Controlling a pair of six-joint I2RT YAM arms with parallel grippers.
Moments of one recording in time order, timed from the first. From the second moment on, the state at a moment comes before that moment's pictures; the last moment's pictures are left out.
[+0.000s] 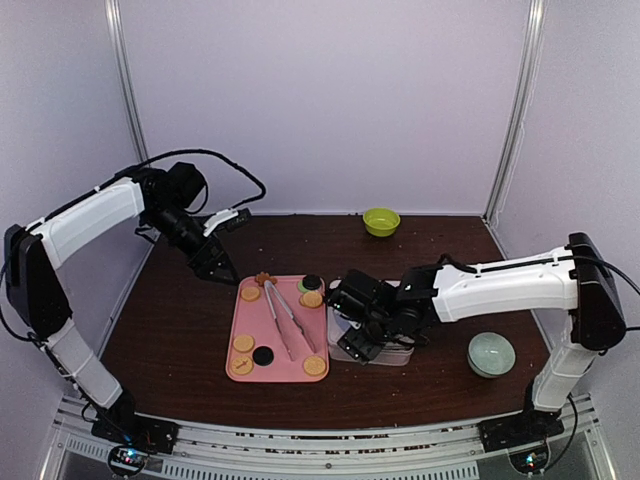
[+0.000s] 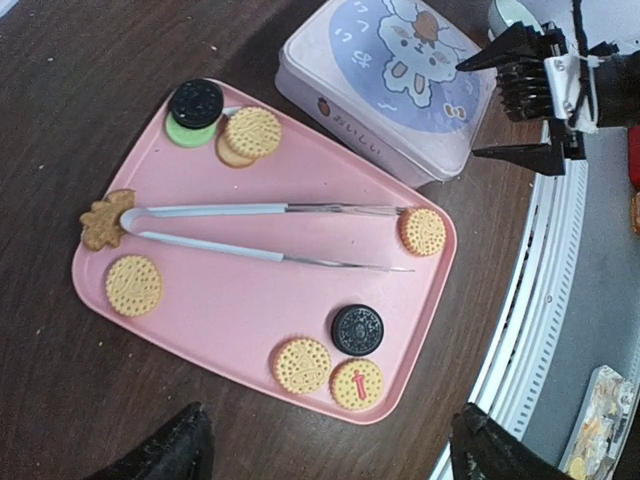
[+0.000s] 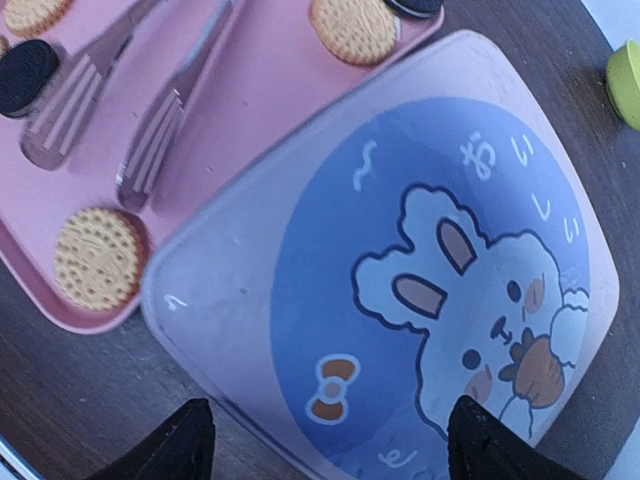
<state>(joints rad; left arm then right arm) -0.39 1.61 1.51 -1.18 0.58 0.55 1.14 1.73 1.22 -0.68 0.39 0.19</state>
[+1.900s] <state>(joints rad) -0.70 2.32 2.05 -0.98 0.27 0.33 0.89 1.44 0.88 -0.72 0.48 0.62</state>
